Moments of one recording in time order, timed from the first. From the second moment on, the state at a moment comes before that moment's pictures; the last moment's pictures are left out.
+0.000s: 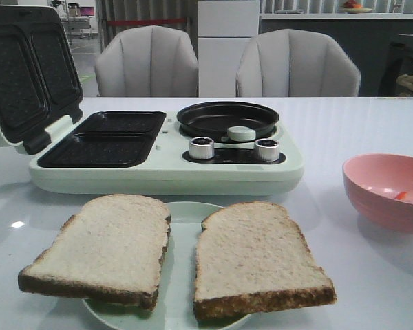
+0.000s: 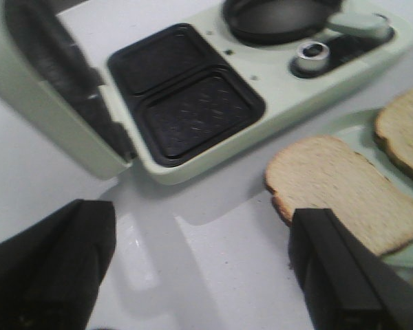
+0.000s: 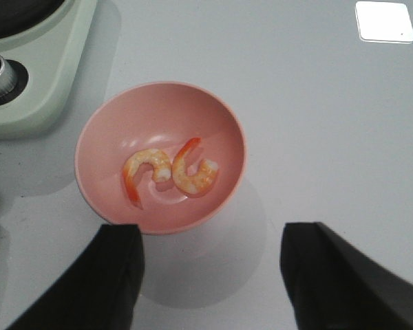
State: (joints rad) left arm -0.44 0.65 -0.55 -0.01 0.50 0.29; right arm 0.00 0.83 -0.55 0.04 0.46 0.02
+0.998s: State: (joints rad) left arm -0.99 1.33 -0.47 1.12 0.47 -0.37; right arm 0.00 0.83 -0.55 0.04 0.46 0.02
